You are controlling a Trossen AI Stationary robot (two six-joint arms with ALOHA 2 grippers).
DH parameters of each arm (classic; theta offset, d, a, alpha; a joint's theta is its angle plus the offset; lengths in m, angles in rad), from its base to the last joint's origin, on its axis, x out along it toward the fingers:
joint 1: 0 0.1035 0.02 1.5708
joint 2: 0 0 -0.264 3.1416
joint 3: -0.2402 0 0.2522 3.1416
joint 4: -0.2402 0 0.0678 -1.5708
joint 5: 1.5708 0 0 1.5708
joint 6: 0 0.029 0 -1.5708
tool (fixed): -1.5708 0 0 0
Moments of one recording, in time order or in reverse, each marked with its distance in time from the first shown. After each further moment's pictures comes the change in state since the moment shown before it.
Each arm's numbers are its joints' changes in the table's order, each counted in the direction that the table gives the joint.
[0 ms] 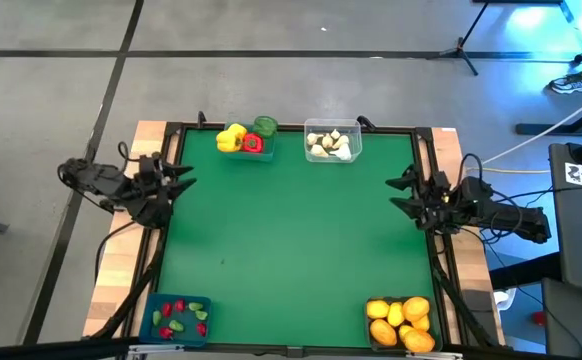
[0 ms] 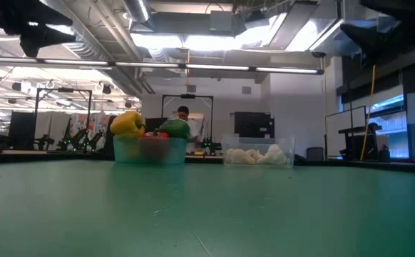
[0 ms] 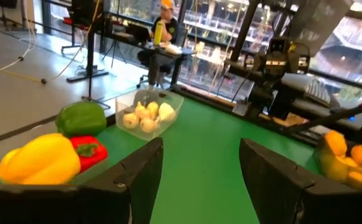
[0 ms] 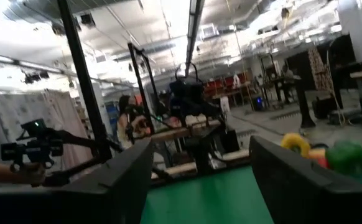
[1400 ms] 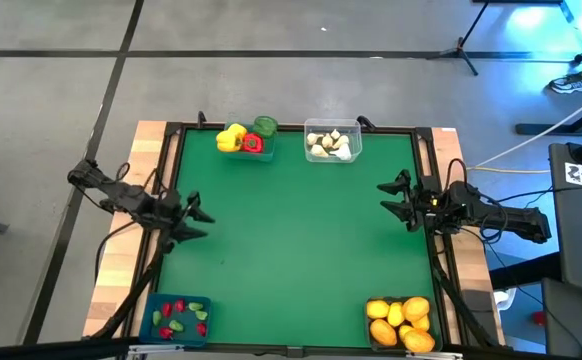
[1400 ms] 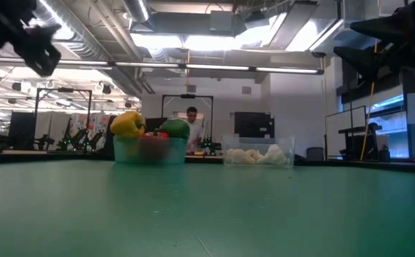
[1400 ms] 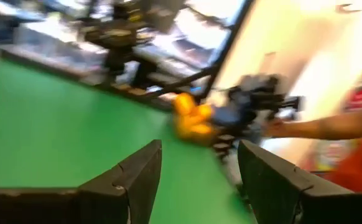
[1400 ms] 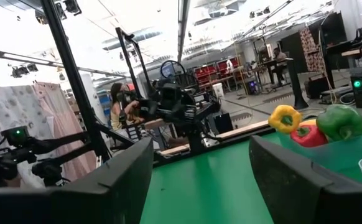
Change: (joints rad) left arm -0.046 0.000 0.399 0.568 -0.533 -0.054; right arm 0.001 0.000 0.123 0.053 -0.021 0.022
